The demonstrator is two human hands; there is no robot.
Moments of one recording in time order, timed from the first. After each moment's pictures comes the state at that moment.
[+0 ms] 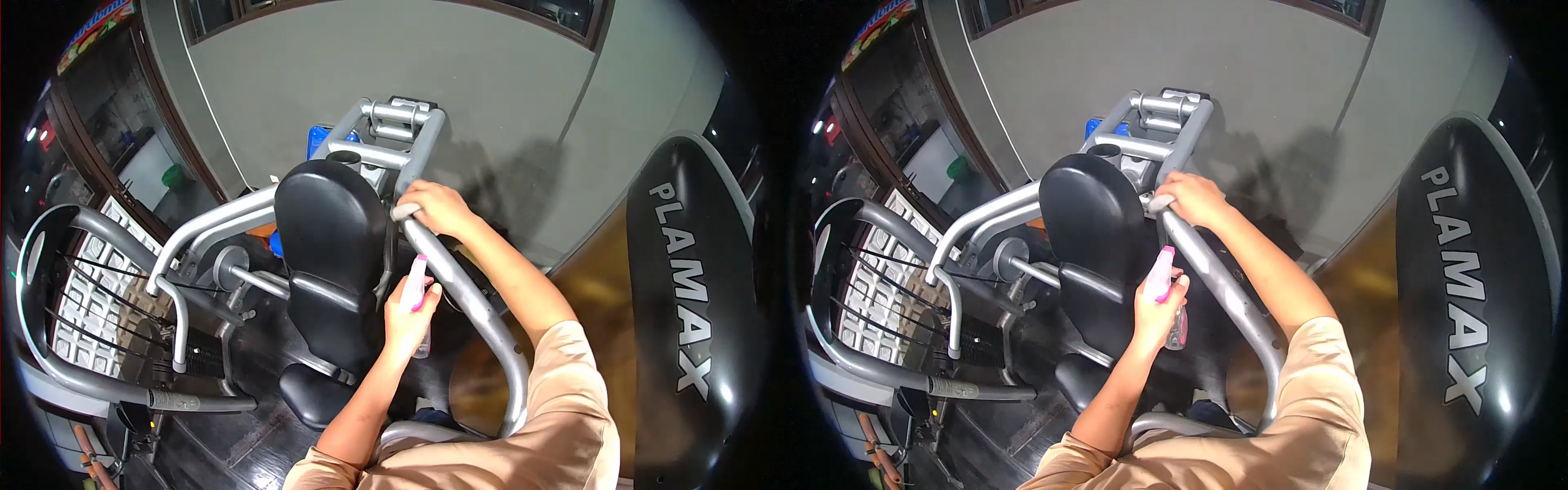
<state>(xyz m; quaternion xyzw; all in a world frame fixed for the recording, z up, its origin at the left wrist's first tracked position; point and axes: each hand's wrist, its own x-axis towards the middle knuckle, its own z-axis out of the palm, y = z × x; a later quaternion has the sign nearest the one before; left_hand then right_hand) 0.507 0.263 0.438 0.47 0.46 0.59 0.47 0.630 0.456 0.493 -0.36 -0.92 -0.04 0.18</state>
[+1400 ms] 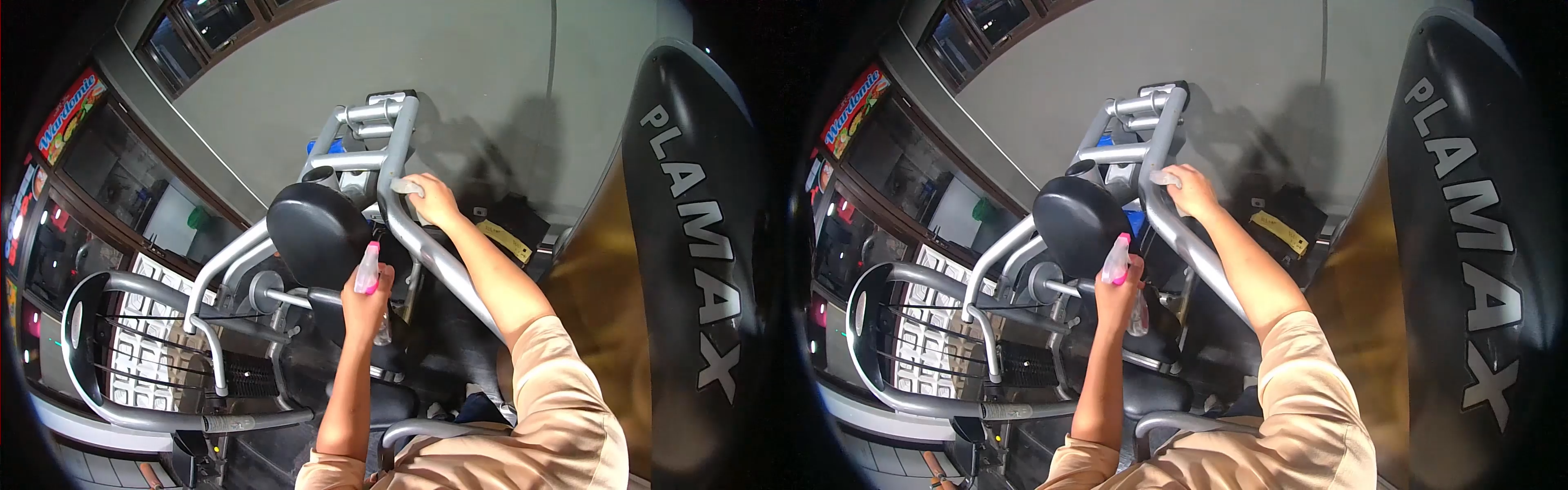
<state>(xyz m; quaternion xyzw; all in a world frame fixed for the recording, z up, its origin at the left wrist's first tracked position) 0.465 0.288 0.471 0.53 0.57 0.52 0.36 0.649 0.482 0.421 -0.51 -0.69 0.18 0.48</state>
